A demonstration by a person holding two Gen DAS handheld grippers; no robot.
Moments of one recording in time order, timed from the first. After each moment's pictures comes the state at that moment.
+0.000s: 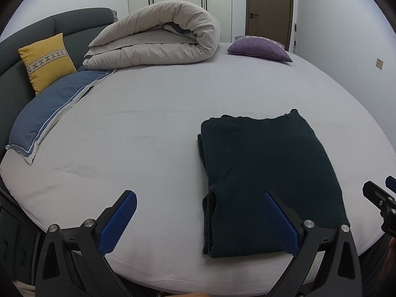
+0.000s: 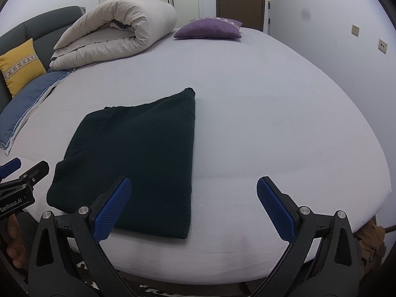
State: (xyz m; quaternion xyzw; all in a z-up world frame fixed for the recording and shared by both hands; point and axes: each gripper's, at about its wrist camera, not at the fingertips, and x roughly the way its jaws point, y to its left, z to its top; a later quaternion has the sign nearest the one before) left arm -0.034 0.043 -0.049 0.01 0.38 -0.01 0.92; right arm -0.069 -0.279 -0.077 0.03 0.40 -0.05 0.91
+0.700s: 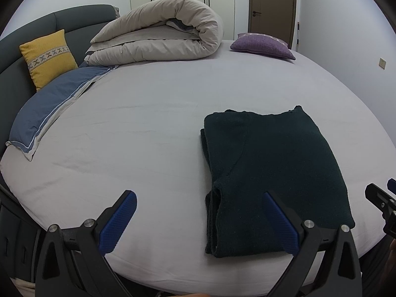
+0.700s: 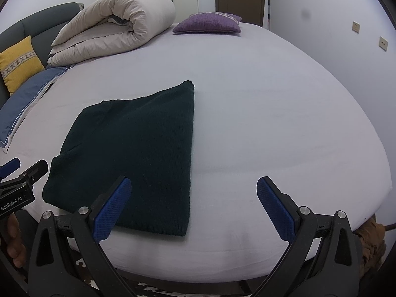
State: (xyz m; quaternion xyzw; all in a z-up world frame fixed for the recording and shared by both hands) left arm -0.028 0.049 -0.057 0.01 0.39 -0.01 0.92; right arm -0.061 -0.272 -0.085 0.03 0.41 -0.05 0.91
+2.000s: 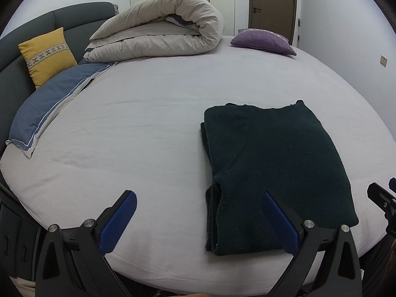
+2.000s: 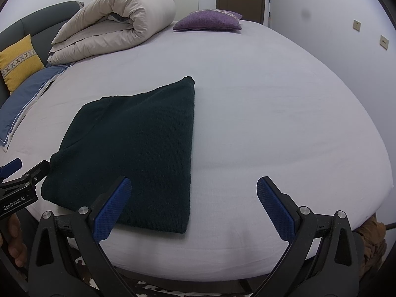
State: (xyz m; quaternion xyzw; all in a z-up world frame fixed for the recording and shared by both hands) left arm -0.028 0.052 -0.067 0.01 0.40 0.00 0.92; right arm -0.060 -0.268 -0.092 0.03 0.42 -0.05 0.91
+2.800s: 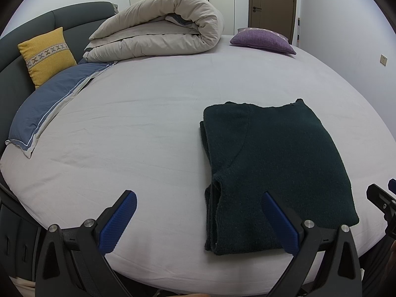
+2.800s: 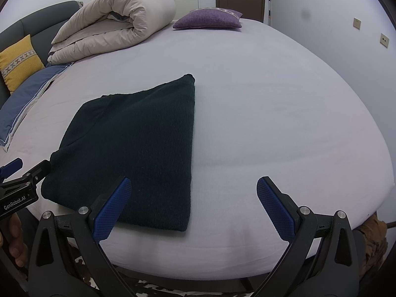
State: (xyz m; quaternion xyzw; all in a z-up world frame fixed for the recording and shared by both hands) left arm -0.028 0.052 -0.068 0.01 0.40 0.00 0.92; right arm -0.061 -0.263 -0.099 0.03 0.42 -0.05 0.91
